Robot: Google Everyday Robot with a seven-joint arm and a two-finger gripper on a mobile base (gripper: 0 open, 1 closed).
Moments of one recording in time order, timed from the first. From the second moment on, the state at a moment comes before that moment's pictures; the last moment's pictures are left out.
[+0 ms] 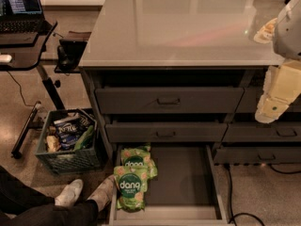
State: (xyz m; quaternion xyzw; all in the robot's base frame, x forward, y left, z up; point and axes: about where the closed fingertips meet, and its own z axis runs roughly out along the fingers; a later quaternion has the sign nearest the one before) arm 0.438 -0.216 0.979 -0.60 0.78 -0.04 0.16
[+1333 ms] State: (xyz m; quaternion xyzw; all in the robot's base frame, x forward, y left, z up) arm 0.432 -0.204 0.835 -0.60 0.78 0.05 0.15
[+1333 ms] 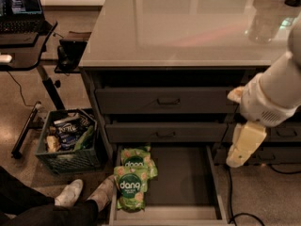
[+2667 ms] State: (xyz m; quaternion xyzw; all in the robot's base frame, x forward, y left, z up) arm 0.458 -0.156 0.700 -0.61 0.76 0.12 0.22
